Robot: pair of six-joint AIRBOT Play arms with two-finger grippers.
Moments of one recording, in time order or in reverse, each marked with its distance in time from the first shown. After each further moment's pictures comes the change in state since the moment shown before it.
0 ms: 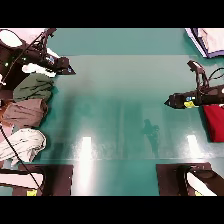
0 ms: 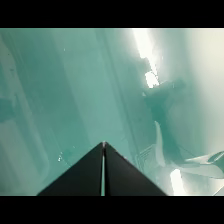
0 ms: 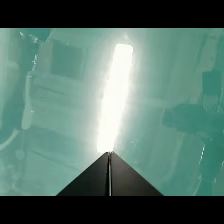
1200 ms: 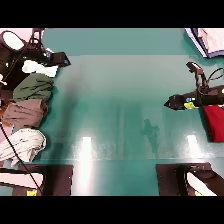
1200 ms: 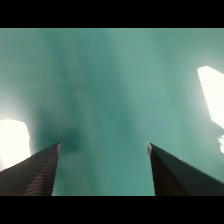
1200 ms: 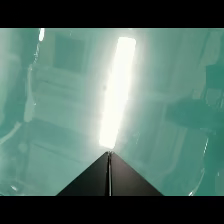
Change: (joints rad) left arm 0.012 -0.014 0.002 0.321 0.320 -0.064; right arm 0.000 0.000 0.000 0.007 0.036 0.000
